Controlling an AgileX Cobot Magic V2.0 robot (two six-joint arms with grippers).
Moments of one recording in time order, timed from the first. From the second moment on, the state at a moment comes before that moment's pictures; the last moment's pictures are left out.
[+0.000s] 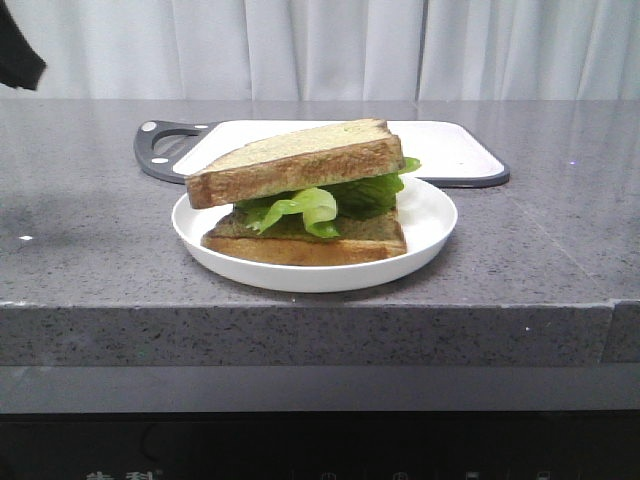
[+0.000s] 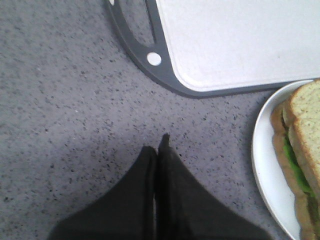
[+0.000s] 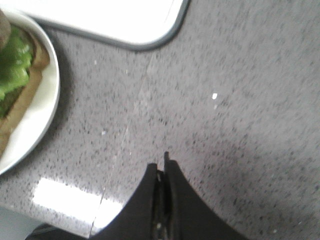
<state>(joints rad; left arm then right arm) -0.24 1.22 -0.95 -0.28 0.55 0.16 0.10 1.04 -0.88 0.23 0.70 -0.19</state>
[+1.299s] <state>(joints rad) -0.24 0.34 -0.32 -0.26 0.09 0.15 0.10 0.30 -0.37 0.23 0.28 -0.23</state>
